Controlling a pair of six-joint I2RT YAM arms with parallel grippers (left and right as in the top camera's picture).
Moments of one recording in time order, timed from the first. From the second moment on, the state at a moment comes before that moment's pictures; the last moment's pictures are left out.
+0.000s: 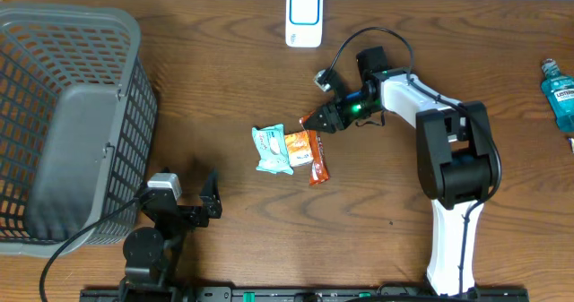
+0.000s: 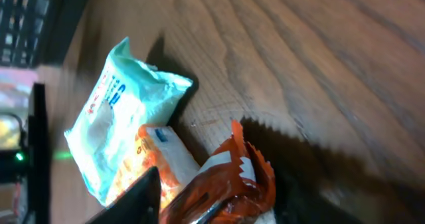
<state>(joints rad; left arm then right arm) -0.09 0.01 0.09 -0.29 0.08 -0.22 0.24 2.27 1.50 -0.61 -0.92 -0.36</state>
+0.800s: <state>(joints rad) -0.09 0.01 0.09 -0.29 0.08 -0.22 0.12 2.30 1.69 -1.31 -1.09 -0.68</state>
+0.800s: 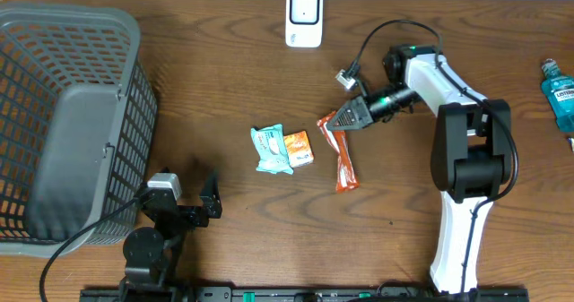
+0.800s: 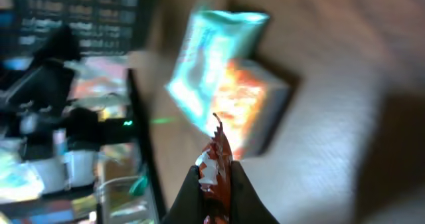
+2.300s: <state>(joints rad) -0.09 0.01 0.09 -0.29 0.08 -0.22 0.34 2.30 1.63 -1.03 -1.13 -0.64</state>
